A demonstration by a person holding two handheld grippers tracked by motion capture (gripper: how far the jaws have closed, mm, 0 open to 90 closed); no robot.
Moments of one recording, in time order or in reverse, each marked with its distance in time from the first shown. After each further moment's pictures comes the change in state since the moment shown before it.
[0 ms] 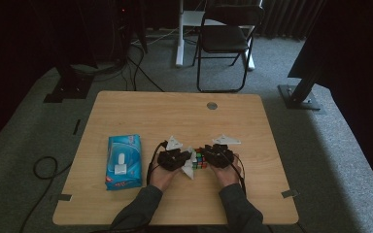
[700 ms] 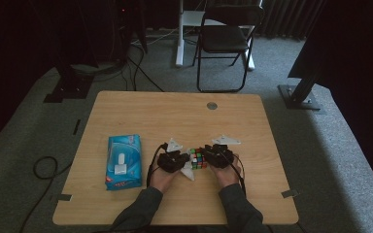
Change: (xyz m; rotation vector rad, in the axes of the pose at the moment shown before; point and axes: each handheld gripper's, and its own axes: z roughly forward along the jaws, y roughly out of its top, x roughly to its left) left arm 0.001 -0.010 0.005 0.028 0.025 -0.023; right arm 0.001 0.000 0.000 -0.003 -0.003 -0.001
